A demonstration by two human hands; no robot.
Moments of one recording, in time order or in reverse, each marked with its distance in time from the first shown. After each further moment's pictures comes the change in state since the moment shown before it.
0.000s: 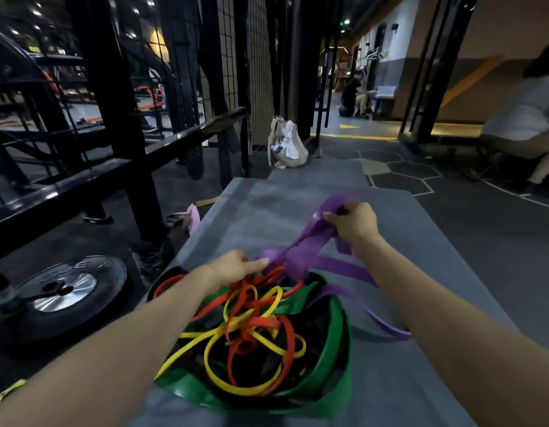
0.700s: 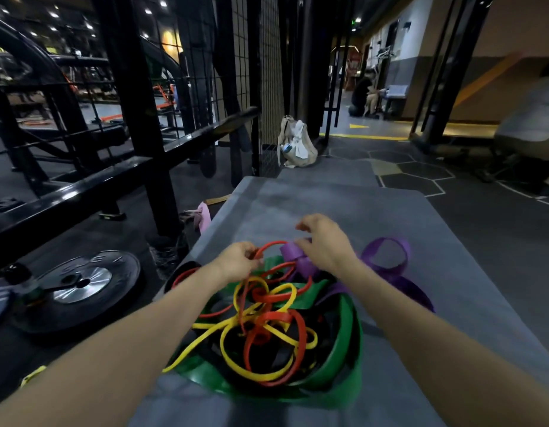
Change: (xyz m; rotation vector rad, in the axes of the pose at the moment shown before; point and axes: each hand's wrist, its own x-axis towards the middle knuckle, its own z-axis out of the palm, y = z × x) left_hand -0.012 -0.004 -0.012 0.015 0.101 0.111; right_hand -0.053 -0.017 0.039 -0.435 -0.234 -0.472
